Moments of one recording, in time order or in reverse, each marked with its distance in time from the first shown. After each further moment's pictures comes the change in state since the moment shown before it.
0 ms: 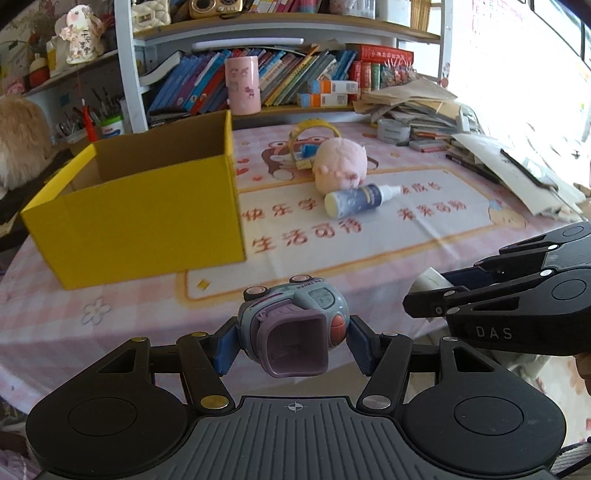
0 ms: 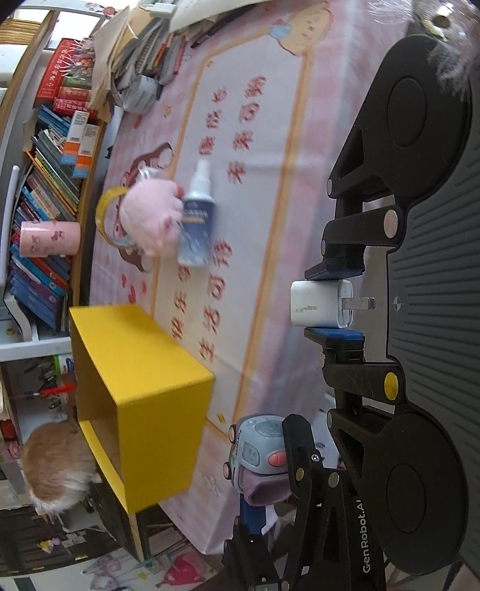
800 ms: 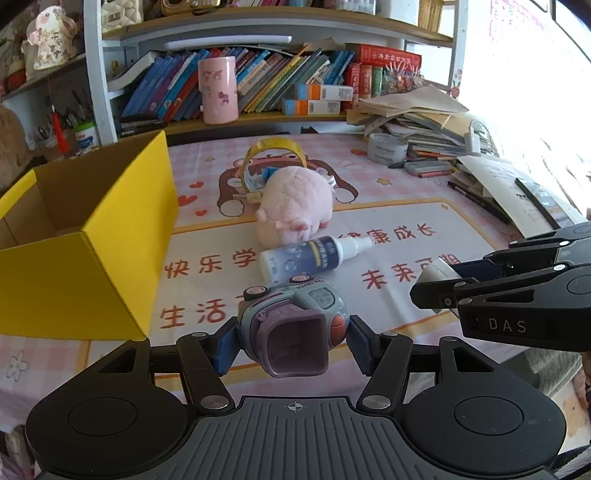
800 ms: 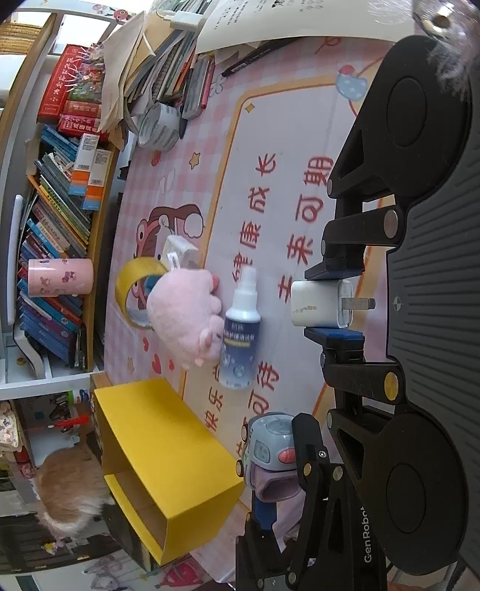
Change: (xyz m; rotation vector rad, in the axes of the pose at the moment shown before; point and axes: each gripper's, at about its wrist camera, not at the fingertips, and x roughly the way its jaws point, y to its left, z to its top) left arm 0.080 -0.075 0.075 -0.057 -0.007 0.016; right arm 0.015 -0.128 0.045 -0.041 -0.025 0.008
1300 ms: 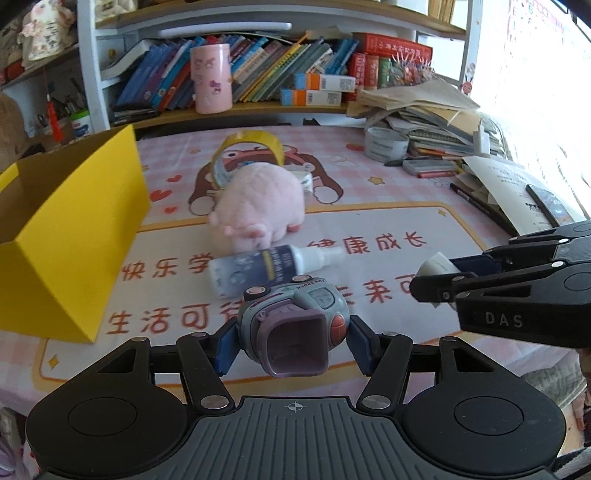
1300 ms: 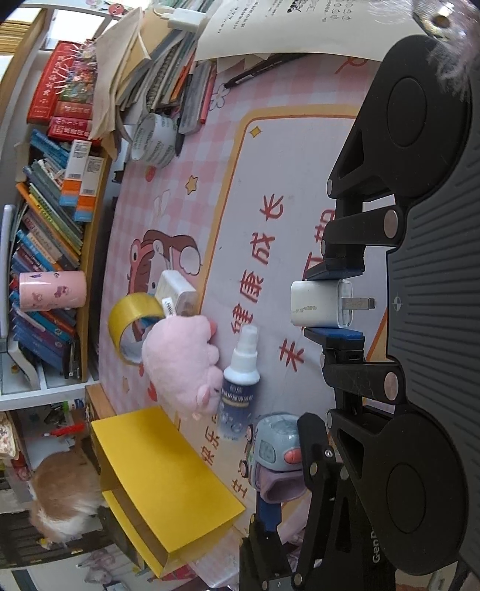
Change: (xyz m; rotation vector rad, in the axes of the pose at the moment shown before) left arm 0.033 -0.044 0.020 -0.065 0.034 0.039; right arm 0.013 -0.064 0.006 -0.031 0.017 0.035
